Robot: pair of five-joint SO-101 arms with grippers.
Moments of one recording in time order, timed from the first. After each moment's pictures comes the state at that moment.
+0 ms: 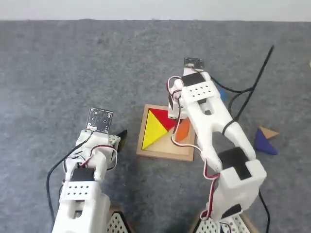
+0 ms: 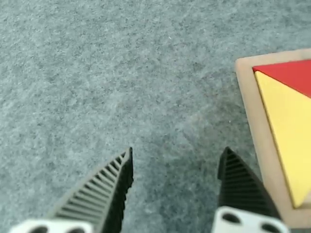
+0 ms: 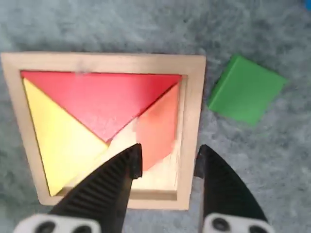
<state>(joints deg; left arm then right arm) -7.3 -61.7 93.5 24.5 -9.0 -23.7 13.9 2.0 79.5 -26.4</state>
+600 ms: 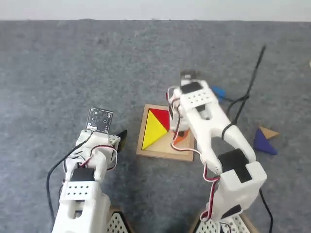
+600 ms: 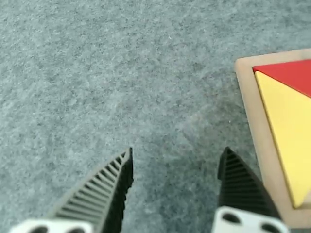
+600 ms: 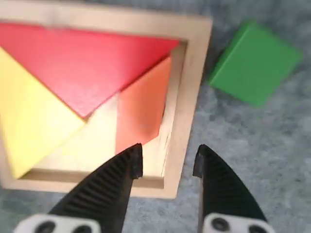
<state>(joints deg) -7.3 -61.7 93.5 24.5 -9.0 -24.6 12.7 11.9 76.9 -22.6</state>
